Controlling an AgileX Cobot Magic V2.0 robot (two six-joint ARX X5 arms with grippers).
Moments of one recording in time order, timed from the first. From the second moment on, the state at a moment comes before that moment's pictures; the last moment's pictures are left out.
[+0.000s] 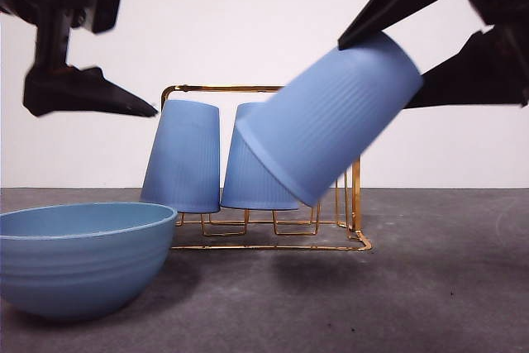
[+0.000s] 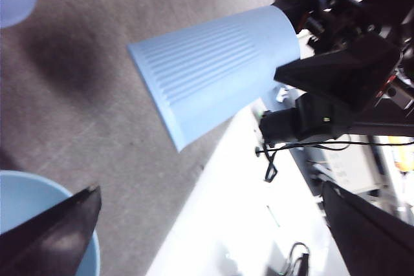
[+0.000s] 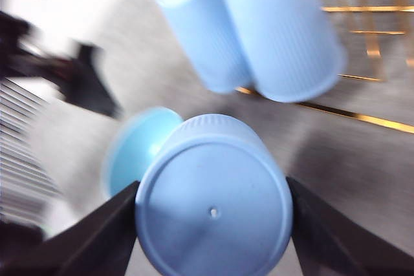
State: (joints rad) left arm -0.34 1.36 0.98 -0.71 1.03 -0.02; right arm 0.57 0.85 0.46 -0.01 -0.43 0.55
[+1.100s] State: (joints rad) left arm -0.35 1.56 0.98 -0.41 1.32 -0.25; right arm 0.69 1.08 0.21 0.81 -0.36 0.98
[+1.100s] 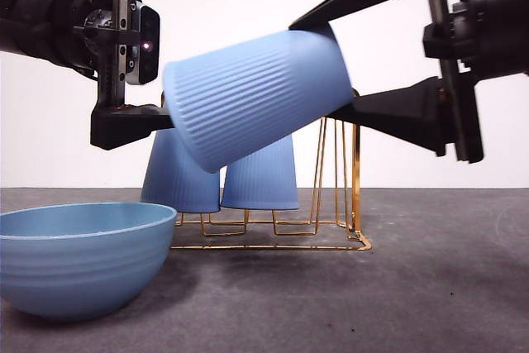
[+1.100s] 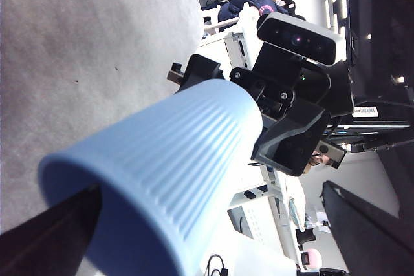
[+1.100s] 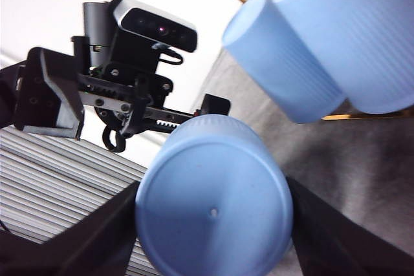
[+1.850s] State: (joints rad) left arm -0.36 1.56 0.98 -0.41 1.33 -0.26; right arm 0.73 1.27 0.21 1.05 -0.35 1.05
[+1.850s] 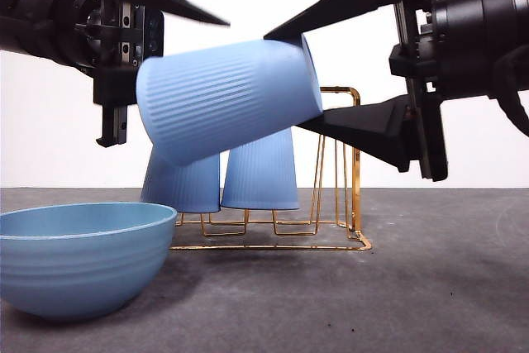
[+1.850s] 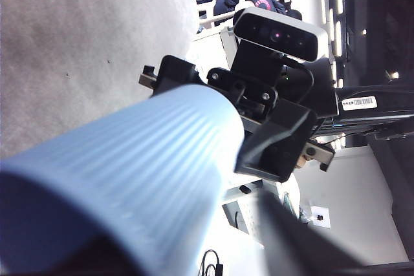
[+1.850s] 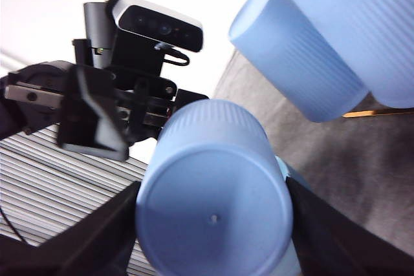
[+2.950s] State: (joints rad) left arm -0.38 1.58 0.99 -0.43 1.35 -0.28; right arm 0.66 1.21 0.21 0.95 -0.42 1.04
